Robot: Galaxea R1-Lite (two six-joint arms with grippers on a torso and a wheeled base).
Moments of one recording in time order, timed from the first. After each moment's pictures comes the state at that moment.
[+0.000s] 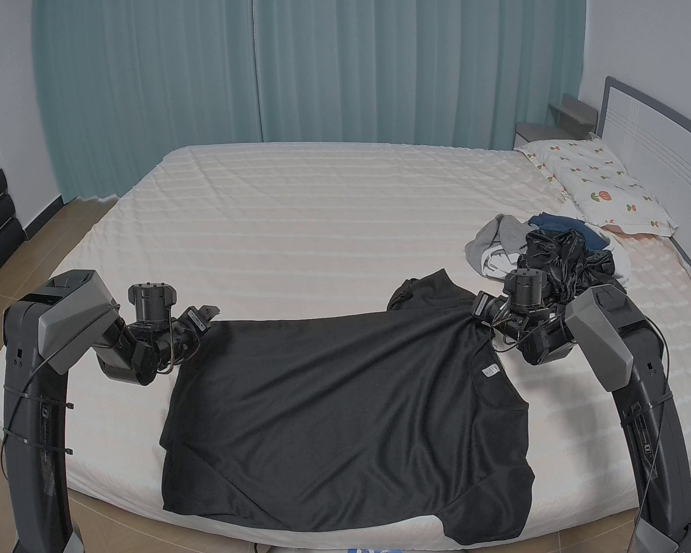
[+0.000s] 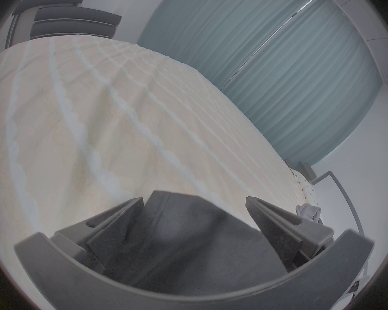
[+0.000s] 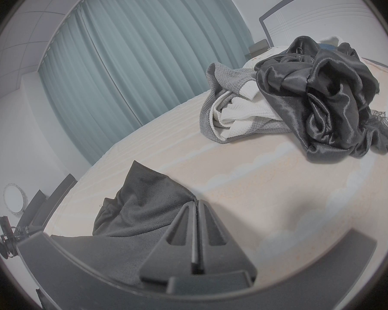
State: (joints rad) left arm -0.01 2.52 -1.22 -0.80 -0.06 -0.75; right arm 0.13 2.80 -1.79 -0.68 0.01 0.48
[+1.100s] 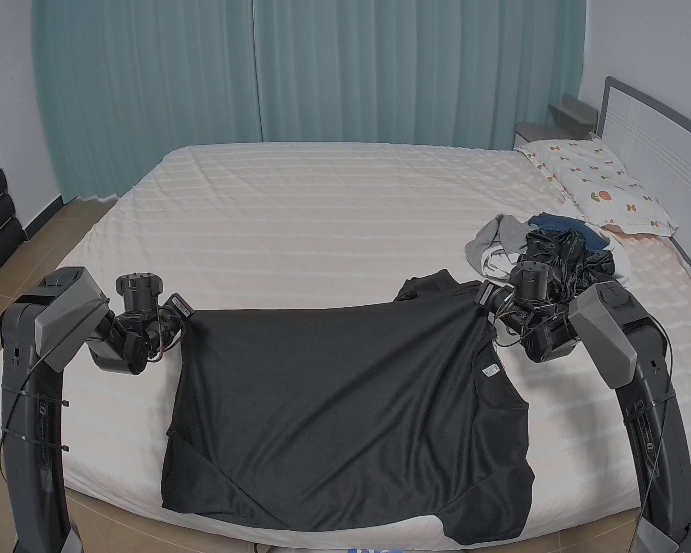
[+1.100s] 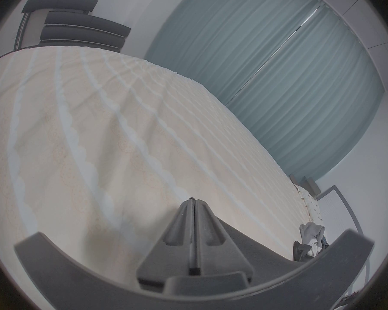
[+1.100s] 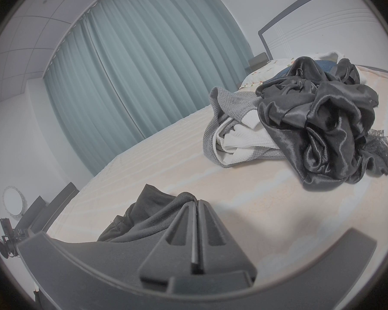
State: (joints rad) left arm 0.05 2.54 -1.32 -0.80 -0.02 -0.76; right arm 0.12 2.79 -1.77 -0.77 -0.02 0.48
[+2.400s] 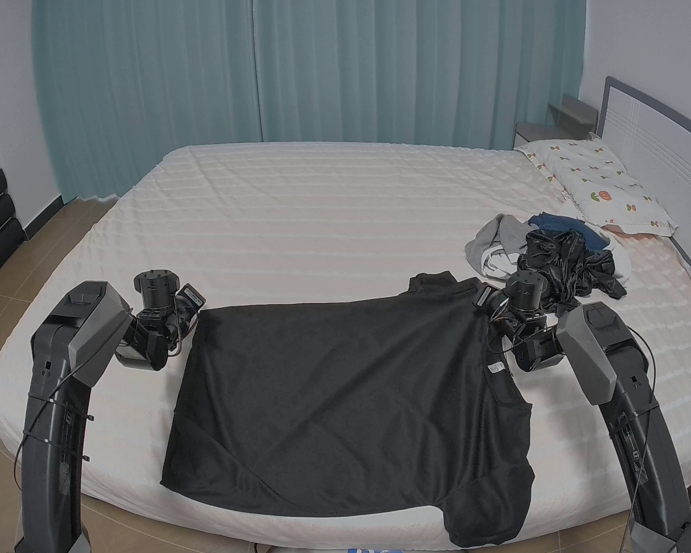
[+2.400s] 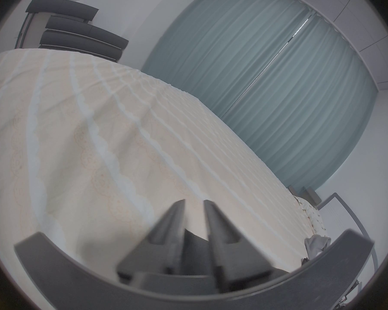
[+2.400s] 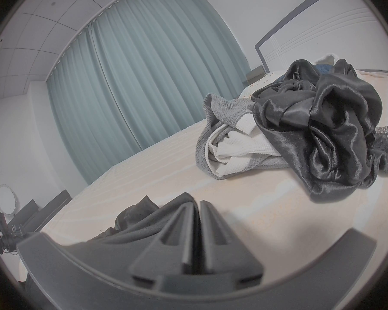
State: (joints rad) left arm 0.02 2.72 -1.60 -0.80 0.07 -0.76; right arm 0.12 2.93 -1.96 -0.84 -0.08 0.46
